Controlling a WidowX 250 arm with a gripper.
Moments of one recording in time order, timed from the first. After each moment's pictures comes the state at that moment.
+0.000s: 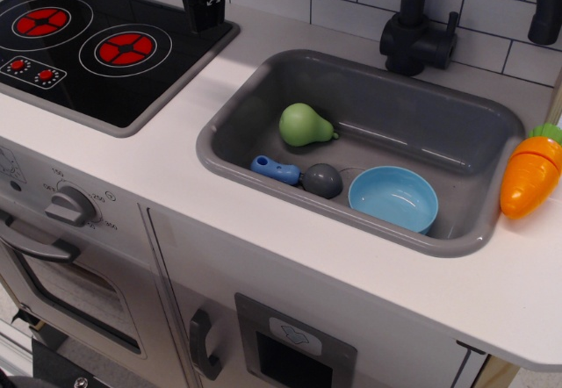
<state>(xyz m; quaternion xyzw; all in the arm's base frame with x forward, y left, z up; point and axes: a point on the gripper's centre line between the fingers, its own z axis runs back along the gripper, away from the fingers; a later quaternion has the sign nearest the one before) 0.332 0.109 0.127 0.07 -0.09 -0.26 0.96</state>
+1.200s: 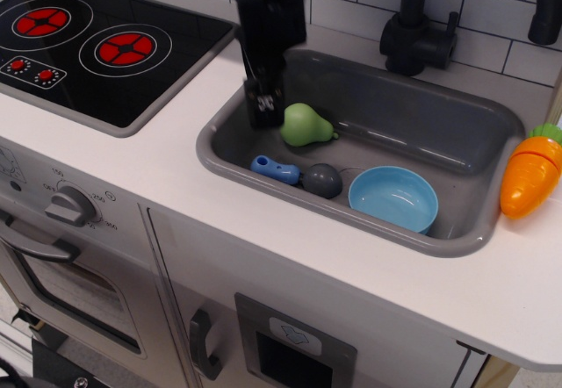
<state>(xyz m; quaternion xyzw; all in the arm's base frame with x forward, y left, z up) 0.328 0.035 0.048 0.00 -0.03 -0.46 0.89</state>
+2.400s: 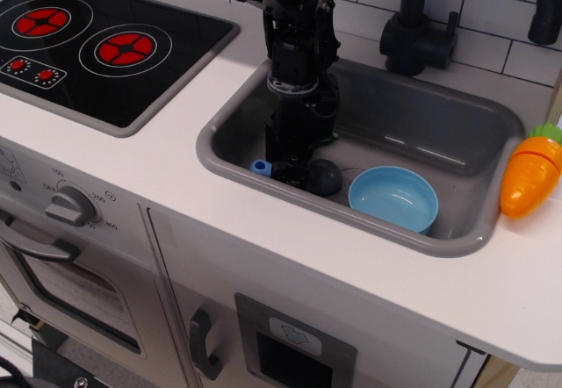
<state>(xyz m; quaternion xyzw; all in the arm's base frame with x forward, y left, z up) 0.320 0.022 -0.022 0.00 0.04 -0.45 0.89</state>
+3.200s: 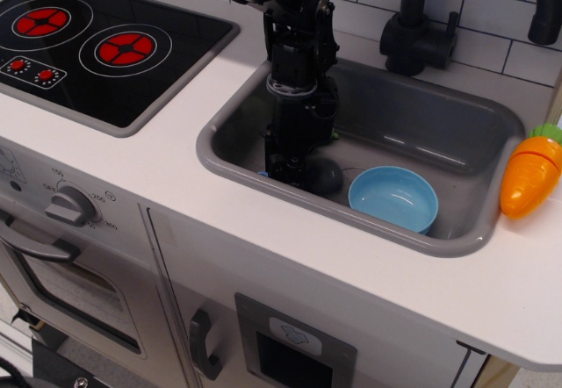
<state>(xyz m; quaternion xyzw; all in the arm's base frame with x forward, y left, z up) 0.317 0.023 -0.023 -0.02 0.06 -0.44 0.90</state>
